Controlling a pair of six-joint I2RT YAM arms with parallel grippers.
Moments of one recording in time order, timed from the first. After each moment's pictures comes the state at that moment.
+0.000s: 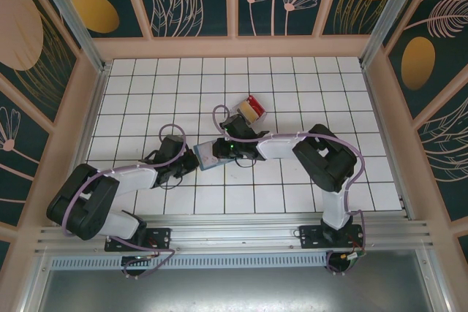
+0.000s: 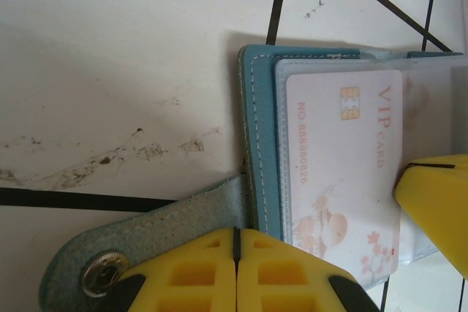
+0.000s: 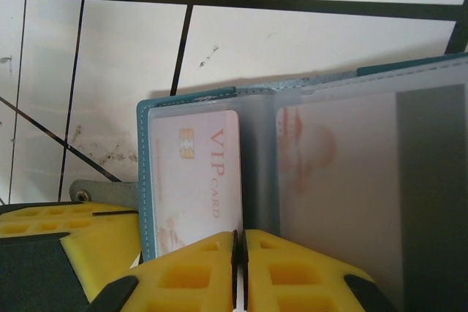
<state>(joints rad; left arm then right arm) -0.49 1.42 0.43 0.09 0.15 -0.89 0.84 1.93 1.07 0.04 -0.27 0.73</state>
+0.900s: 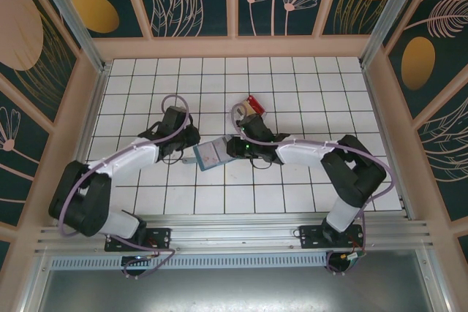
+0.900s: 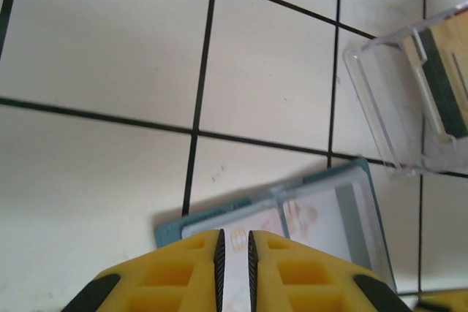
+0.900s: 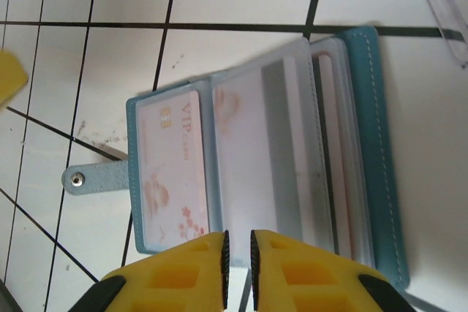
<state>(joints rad) -0.45 1.47 0.82 -0.23 0.02 -0.71 0.78 1.68 0.89 -0.01 -0.21 0.71</state>
